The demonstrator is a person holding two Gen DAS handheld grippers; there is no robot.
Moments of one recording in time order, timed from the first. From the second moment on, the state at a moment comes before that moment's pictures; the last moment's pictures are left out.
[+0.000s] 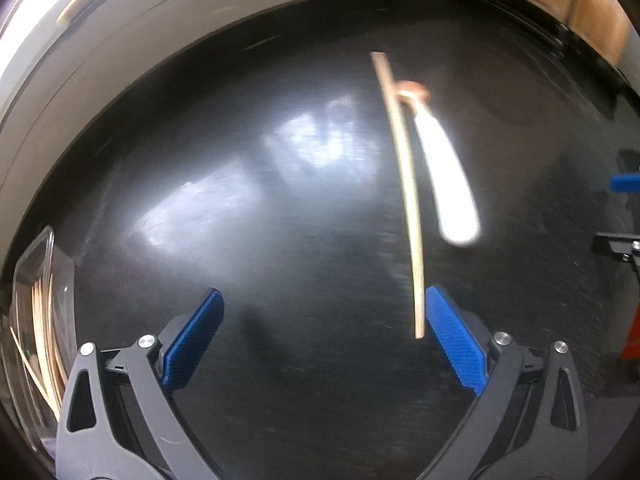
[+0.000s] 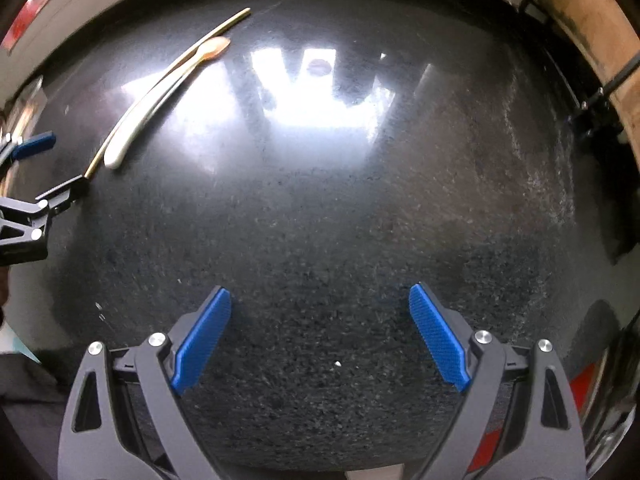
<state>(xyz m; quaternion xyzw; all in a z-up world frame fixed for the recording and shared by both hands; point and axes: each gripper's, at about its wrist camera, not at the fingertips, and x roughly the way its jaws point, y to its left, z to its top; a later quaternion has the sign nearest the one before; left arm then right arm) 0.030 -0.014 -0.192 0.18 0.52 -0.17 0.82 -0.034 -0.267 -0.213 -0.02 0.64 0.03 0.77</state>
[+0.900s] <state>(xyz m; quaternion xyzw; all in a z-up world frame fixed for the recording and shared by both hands) 0.032 0.054 -0.185 0.12 0.57 -0.09 0.81 0.079 -0.188 -0.225 -0.06 0.62 0.10 0.77</state>
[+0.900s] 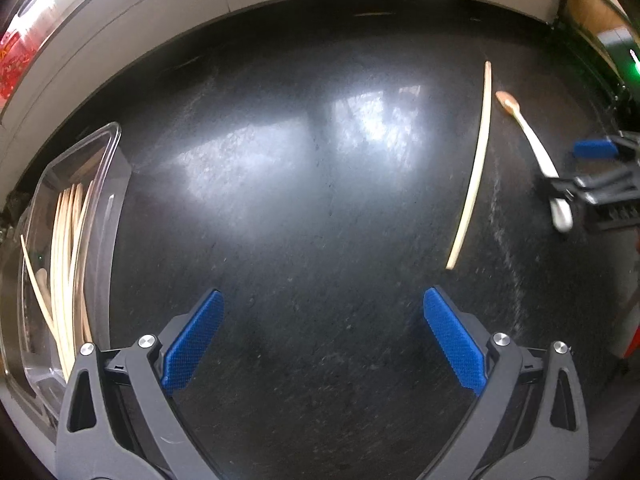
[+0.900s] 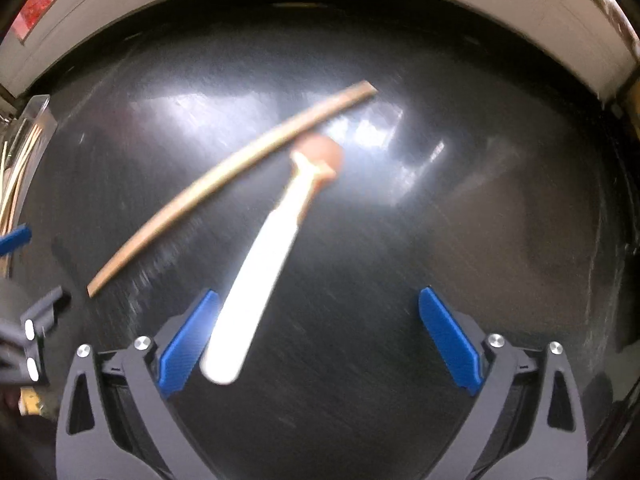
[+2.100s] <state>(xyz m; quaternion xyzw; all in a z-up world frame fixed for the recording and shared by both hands) 0.129 -0.036 -0.204 0.18 0.51 -0.26 0.80 0.061 -0.224 -0.209 -0.18 0.57 0.28 0.75</state>
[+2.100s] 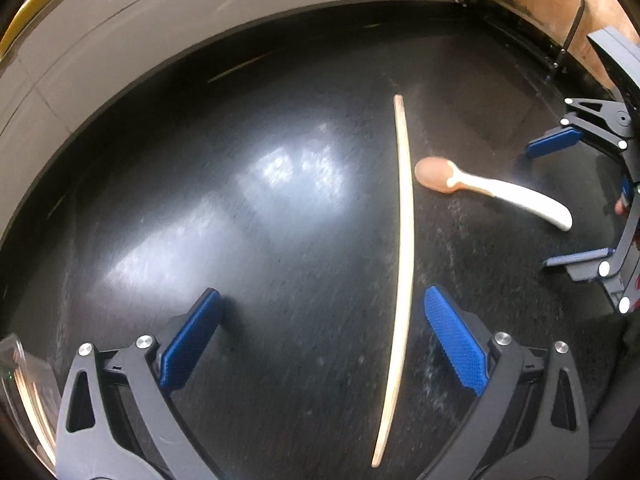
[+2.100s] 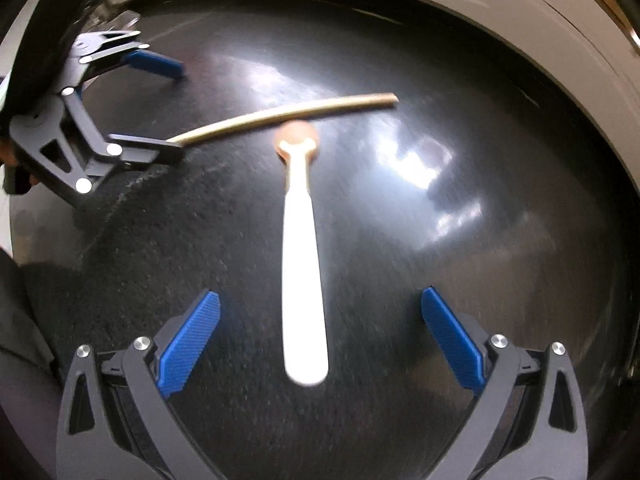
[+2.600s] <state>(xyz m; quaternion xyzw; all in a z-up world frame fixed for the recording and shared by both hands) 0.147 -0.061 -0.208 0.19 0.49 -0.29 0.80 0.092 -0.217 -0.210 -0.18 0.55 0.29 0.76</state>
